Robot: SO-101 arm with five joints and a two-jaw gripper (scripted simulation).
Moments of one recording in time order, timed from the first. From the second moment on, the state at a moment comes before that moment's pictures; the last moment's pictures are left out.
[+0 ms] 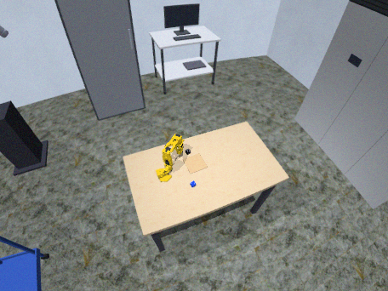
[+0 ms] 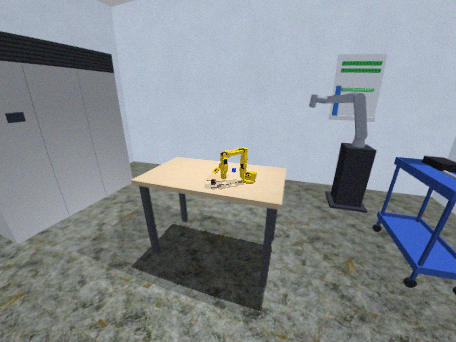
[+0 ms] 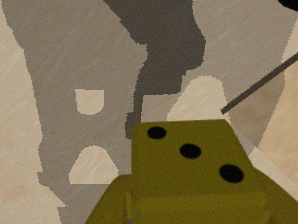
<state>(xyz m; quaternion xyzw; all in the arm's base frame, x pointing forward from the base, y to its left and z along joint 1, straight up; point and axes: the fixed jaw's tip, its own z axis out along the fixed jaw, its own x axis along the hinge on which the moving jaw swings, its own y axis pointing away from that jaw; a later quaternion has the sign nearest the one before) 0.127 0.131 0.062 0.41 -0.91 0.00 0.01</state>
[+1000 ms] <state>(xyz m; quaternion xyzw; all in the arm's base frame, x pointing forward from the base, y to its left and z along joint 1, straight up) 0.125 0.129 0.062 0.59 -0.81 0.00 0.01</state>
